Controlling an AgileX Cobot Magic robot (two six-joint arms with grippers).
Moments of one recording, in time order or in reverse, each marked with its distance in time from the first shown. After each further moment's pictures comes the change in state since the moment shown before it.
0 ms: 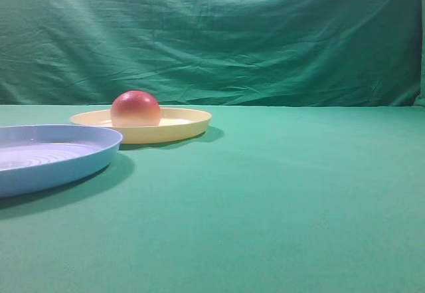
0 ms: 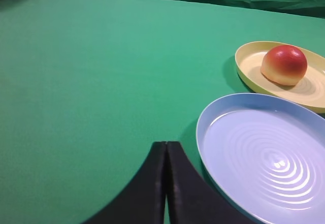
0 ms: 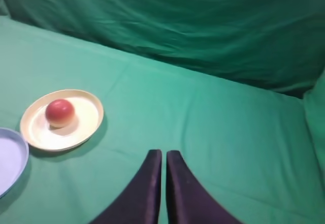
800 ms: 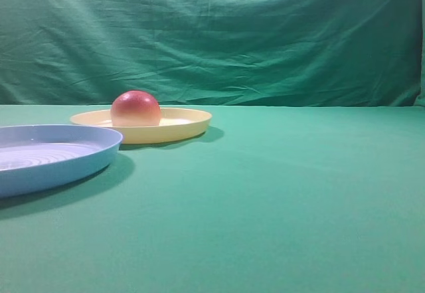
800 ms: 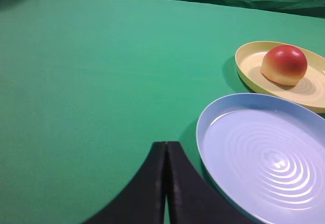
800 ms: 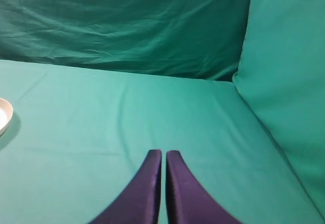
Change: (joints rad) left arm 0.000 0.000 0.000 0.000 0.000 0.000; right arm -0.115 -0.421 0.737 0.012 -0.399 -0.016
